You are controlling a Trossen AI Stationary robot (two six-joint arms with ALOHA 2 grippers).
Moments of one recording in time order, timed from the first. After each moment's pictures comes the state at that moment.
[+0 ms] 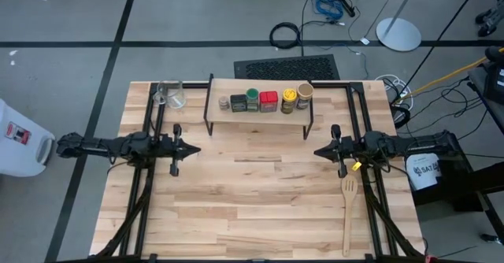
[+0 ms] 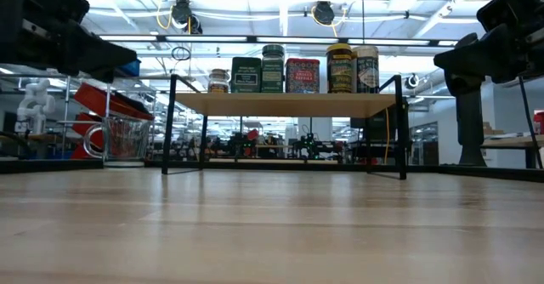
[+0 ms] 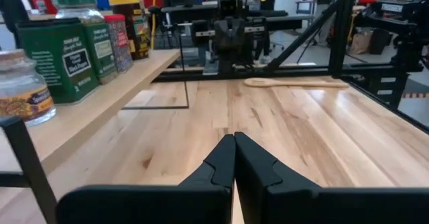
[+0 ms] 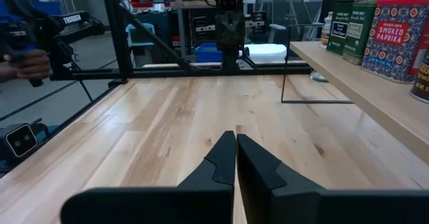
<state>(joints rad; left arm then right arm) -0.08 0.09 0.01 0.04 -0.09 0.06 0.08 0.10 0.01 0.02 0.05 0.05</state>
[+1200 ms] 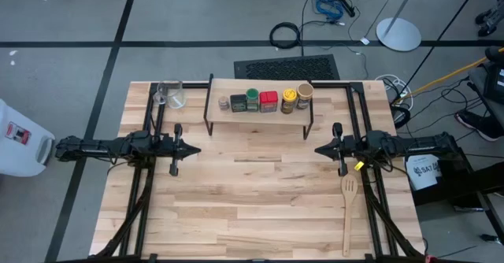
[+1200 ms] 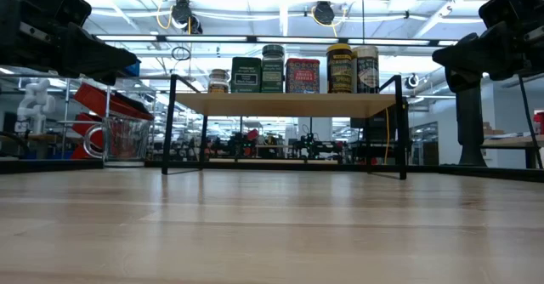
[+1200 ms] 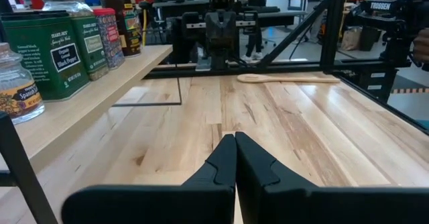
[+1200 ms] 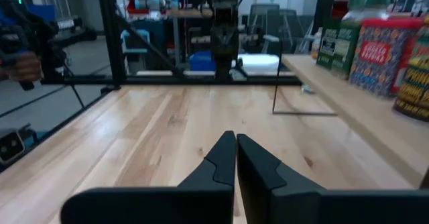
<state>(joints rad) -0.01 0.09 0.01 0.02 0.02 0.06 0.07 0.07 0.01 0.02 0.05 0.02</state>
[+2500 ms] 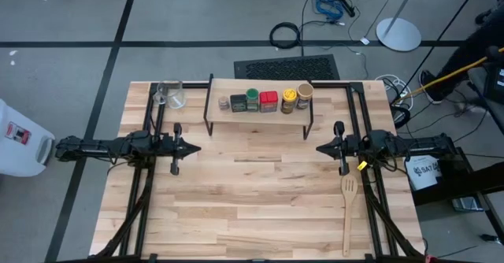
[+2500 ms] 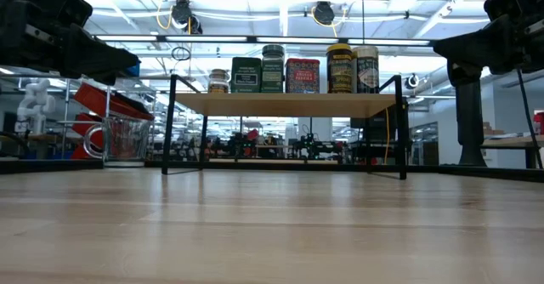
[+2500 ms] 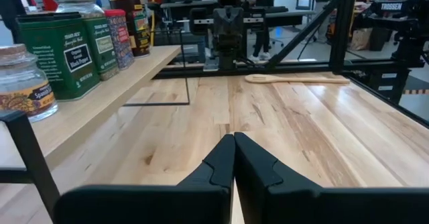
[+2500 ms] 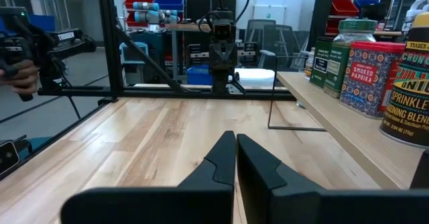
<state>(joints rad) -0.01 0.09 0.01 0.02 -0.01 0.06 0.06 0.01 0.01 0.02 0.06 -0.01</state>
